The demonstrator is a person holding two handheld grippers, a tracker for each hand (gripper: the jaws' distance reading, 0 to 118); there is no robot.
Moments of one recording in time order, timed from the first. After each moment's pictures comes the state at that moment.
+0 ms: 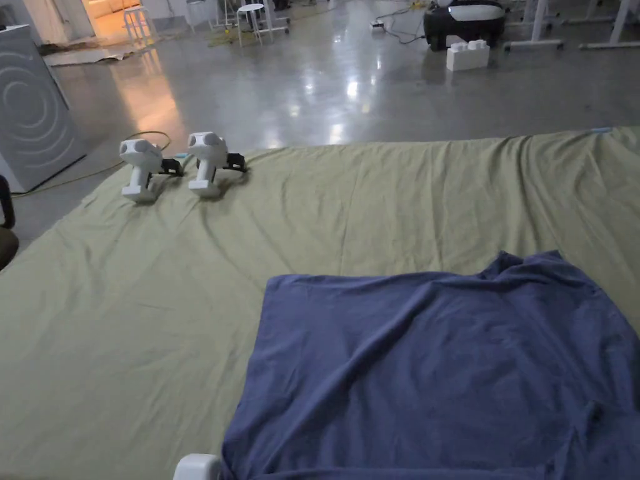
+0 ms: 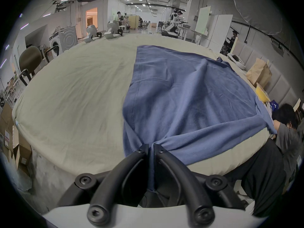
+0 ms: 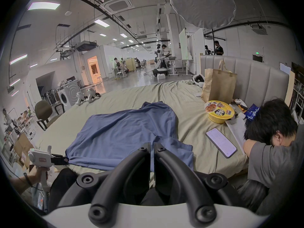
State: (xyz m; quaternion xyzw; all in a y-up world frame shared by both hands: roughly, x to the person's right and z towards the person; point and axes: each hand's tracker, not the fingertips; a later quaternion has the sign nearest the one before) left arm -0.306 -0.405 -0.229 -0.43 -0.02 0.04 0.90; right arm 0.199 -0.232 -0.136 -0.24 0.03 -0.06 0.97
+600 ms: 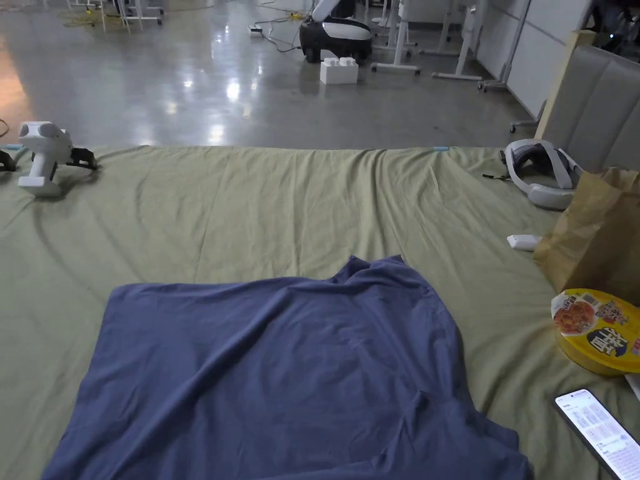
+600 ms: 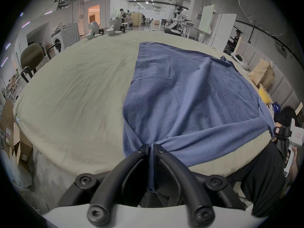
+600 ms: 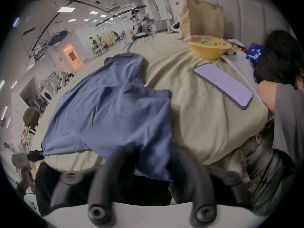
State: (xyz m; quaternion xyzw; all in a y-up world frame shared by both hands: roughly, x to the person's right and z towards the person) left arm -0.305 -0.407 -0.230 -0.43 0.00 0.05 0.90; right arm 0.276 -0.393 -0.208 -0.42 -0.01 -0.13 0.90
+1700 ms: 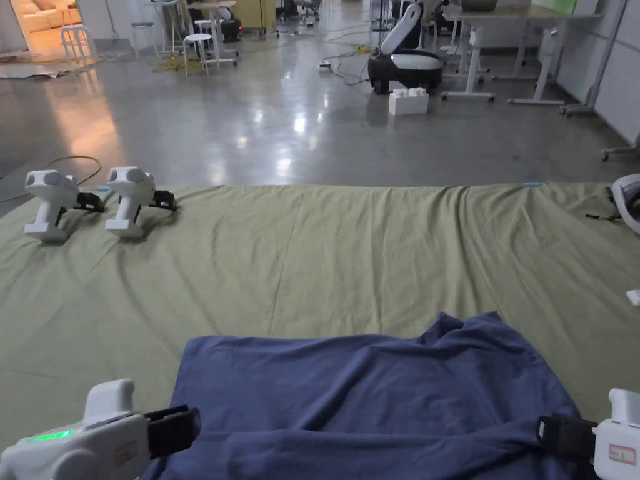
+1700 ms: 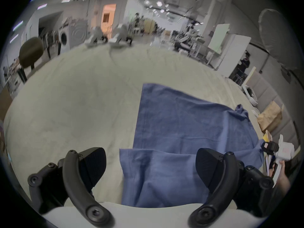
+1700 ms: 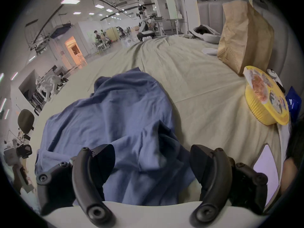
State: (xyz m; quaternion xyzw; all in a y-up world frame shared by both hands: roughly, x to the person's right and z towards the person) left arm -0.328 -0.350 -0.416 -0.36 0.01 0.11 0.93; right arm 0.262 -0.356 -0.437 -0.40 0.00 -0.11 0.91
